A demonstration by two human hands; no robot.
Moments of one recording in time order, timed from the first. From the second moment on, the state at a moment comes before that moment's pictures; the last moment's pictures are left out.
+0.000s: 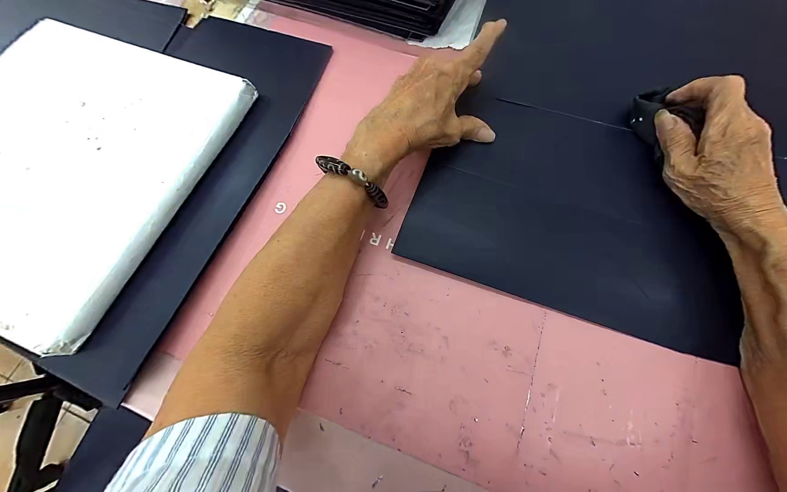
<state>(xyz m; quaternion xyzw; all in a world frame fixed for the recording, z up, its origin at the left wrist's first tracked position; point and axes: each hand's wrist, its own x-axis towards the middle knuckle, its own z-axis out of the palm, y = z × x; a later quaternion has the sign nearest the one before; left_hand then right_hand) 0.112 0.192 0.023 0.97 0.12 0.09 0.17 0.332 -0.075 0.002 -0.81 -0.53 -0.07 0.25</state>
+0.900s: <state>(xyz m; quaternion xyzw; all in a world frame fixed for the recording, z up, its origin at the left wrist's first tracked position) 0.109 0.194 0.017 0.97 0.12 0.09 0.20 0.240 0.082 0.018 -0.78 -0.60 -0.02 0.16</state>
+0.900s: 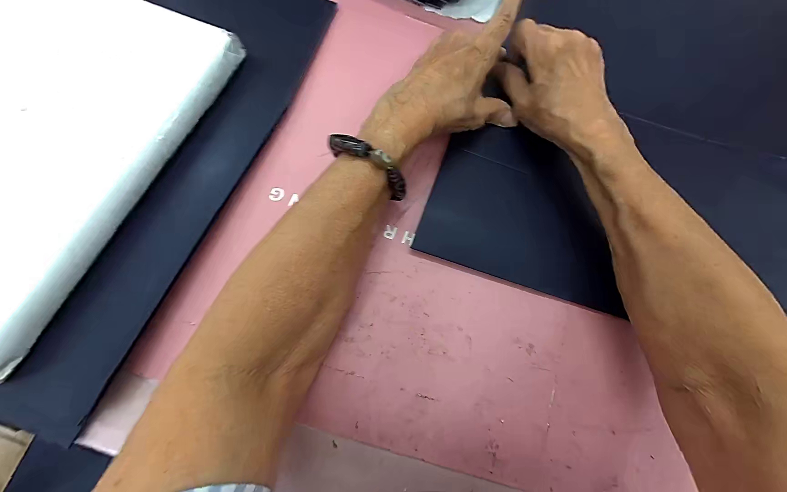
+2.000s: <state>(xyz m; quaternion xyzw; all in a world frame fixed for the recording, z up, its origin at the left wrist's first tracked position) 0.129 0.158 0.016 0.98 0.15 0.07 0.09 0.307 -0.022 0.025 -0.86 -0.50 -0.03 0.09</state>
